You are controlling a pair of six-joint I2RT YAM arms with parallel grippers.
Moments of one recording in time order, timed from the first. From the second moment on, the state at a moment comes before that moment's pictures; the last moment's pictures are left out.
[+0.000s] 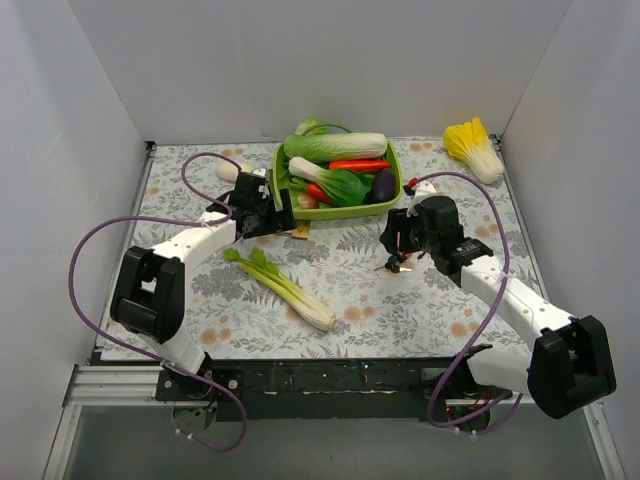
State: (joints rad) left arm -0.38 1.61 1.10 -0.29 0.07 -0.49; right arm 0.42 1.20 0.77 -0.17 -0.09 0.22
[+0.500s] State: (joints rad) left arm -0.35 1.64 1.08 -0.26 0.10 -0.48; right arm 0.69 1.32 0.74 -0.05 -0.09 0.26
